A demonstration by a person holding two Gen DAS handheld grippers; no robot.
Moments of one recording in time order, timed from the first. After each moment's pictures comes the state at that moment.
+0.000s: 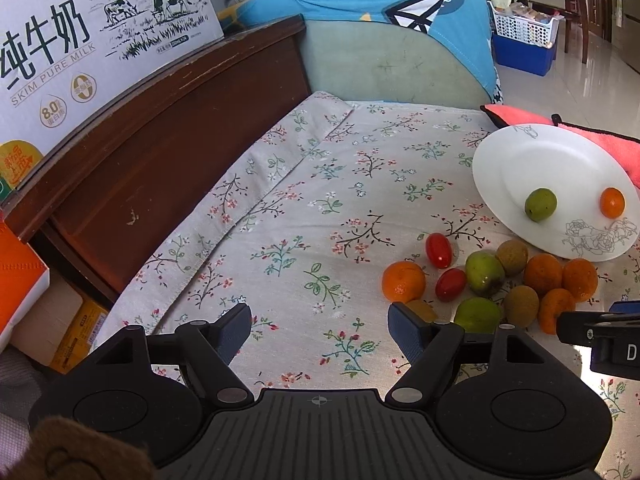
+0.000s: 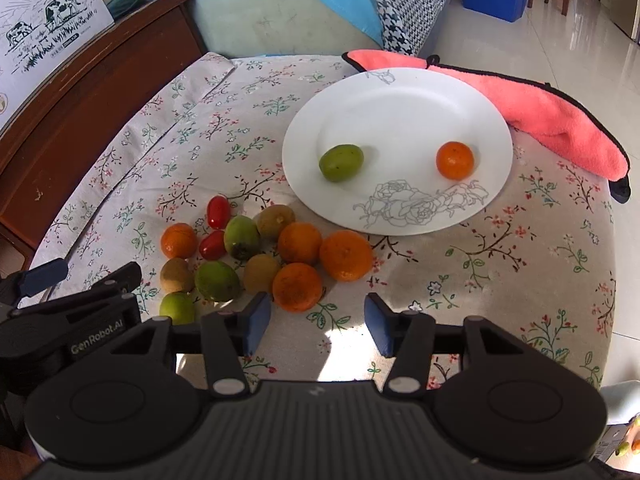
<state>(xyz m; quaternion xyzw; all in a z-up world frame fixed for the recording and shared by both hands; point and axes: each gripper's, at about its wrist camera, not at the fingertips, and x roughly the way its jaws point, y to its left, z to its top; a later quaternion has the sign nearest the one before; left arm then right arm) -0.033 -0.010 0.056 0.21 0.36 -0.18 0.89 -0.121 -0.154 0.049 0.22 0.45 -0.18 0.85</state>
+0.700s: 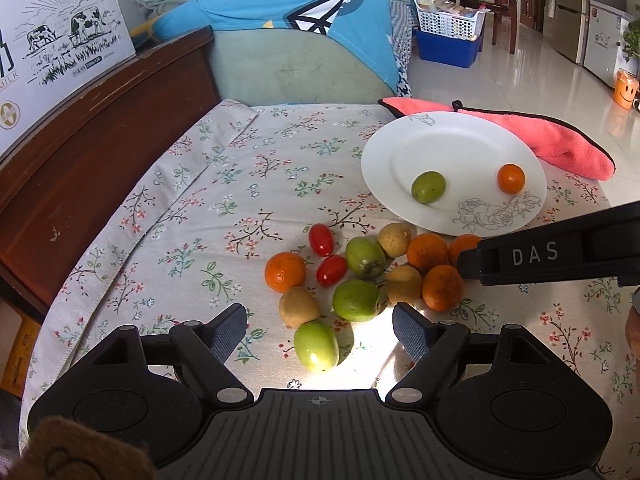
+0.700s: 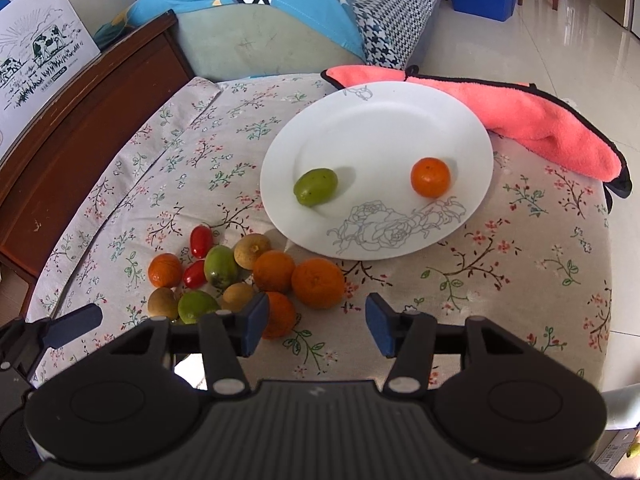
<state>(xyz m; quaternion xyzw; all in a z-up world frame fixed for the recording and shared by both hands) -0.074 -0.038 0.056 0.21 0.36 -0.29 0.86 -0.128 -0.180 0.050 0.24 0.43 -0.18 0.85</state>
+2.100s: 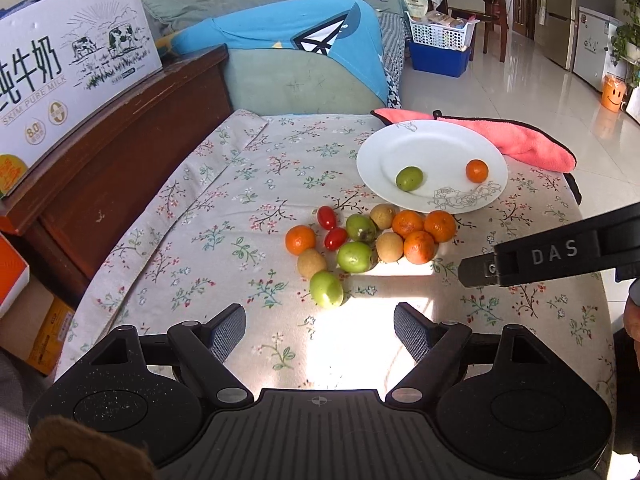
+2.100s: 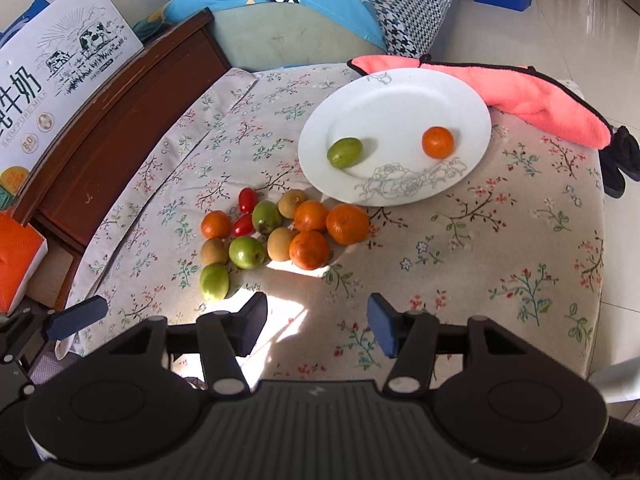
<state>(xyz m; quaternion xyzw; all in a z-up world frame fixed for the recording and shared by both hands) -0.125 0.021 0.096 0.20 0.36 -0.30 0.86 -0.182 -0.153 0.076 0.27 0.43 -0.13 0.86</state>
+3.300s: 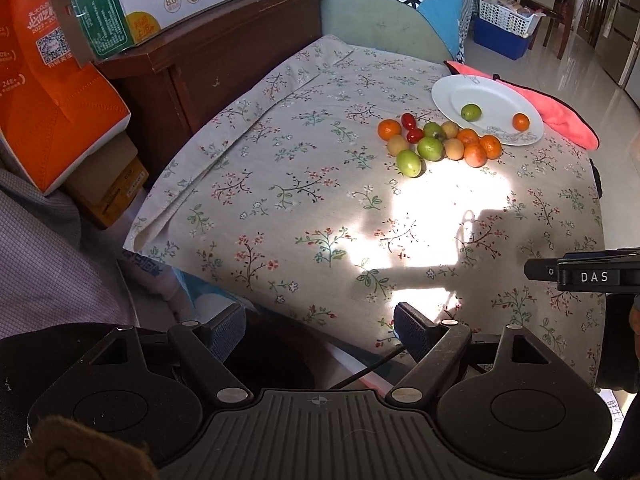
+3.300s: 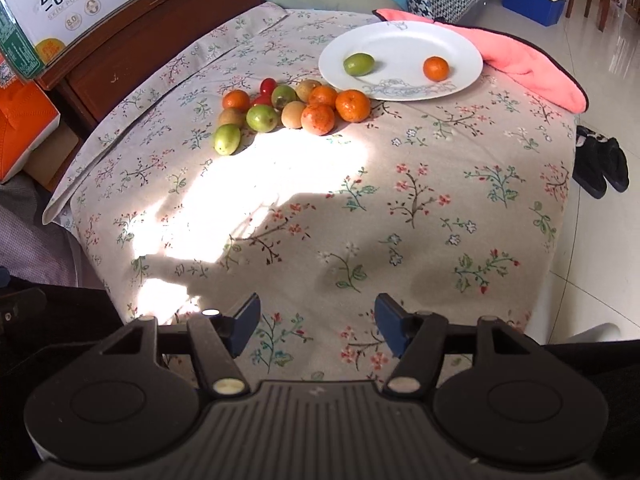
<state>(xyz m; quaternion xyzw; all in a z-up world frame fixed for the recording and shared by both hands) -0.169 0.147 0.108 0.15 0.45 -0.22 0.85 -0.251 -0.095 0.056 0.18 0.48 -0.11 0.85</state>
